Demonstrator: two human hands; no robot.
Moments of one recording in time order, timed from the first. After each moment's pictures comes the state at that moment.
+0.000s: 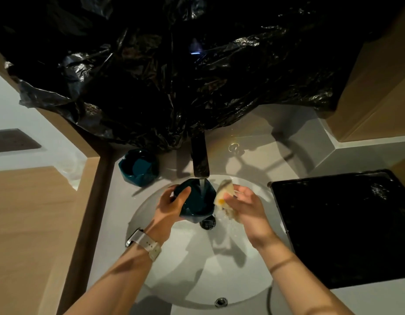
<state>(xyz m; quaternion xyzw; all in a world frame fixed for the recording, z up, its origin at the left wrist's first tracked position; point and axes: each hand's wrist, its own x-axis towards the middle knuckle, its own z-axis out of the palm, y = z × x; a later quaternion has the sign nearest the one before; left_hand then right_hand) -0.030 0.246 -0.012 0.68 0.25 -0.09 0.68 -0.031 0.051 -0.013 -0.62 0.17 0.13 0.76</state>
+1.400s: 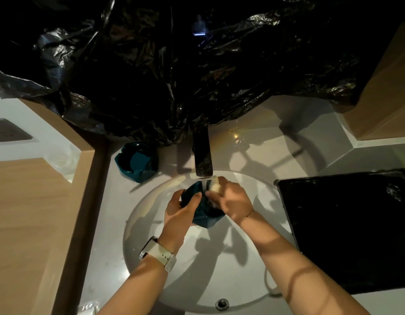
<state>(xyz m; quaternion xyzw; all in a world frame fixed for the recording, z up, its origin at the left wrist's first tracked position) -0.033 0.222 -0.033 0.67 0.30 -0.08 0.68 0.023 0.078 -0.046 -0.92 -0.04 0.17 0.34</state>
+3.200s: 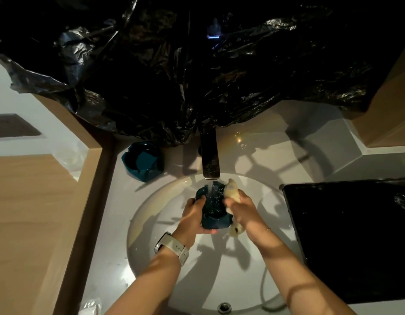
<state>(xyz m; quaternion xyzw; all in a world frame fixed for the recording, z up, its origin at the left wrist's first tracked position) -0.029 0.209 -0.037 0.57 0.34 -0.22 0.71 0.000 0.074 -0.040 -0.74 0.19 0.24 0.59</state>
